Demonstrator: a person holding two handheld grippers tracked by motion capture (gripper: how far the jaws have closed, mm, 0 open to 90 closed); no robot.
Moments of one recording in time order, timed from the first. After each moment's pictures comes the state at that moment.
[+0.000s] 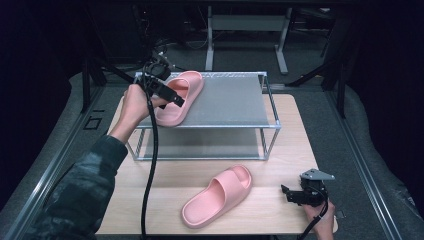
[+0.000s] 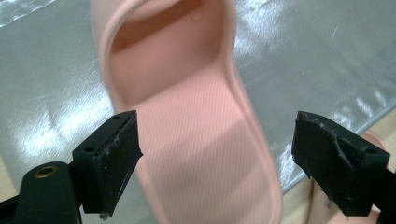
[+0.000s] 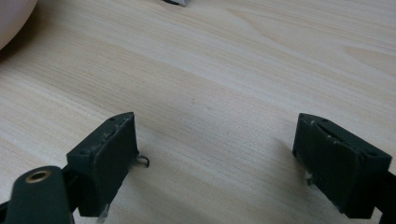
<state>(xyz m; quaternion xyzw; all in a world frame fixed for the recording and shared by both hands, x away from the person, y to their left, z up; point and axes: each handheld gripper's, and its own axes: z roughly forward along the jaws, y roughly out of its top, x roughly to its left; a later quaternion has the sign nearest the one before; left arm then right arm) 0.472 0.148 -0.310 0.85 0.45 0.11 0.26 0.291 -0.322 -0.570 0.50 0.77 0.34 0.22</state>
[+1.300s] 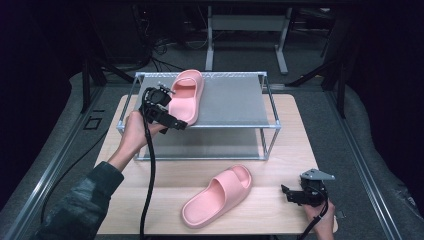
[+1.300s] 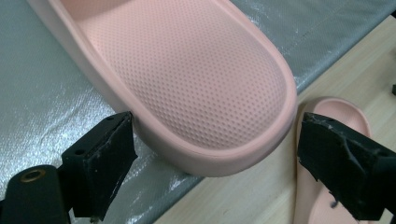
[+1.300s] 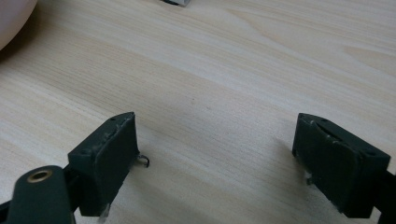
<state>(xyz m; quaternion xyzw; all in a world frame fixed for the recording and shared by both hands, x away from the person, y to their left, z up) 0.429 0.142 -0.352 0.86 0.41 0.11 0.30 0.291 -0.322 -0.570 0.50 0.77 0.34 0.22</state>
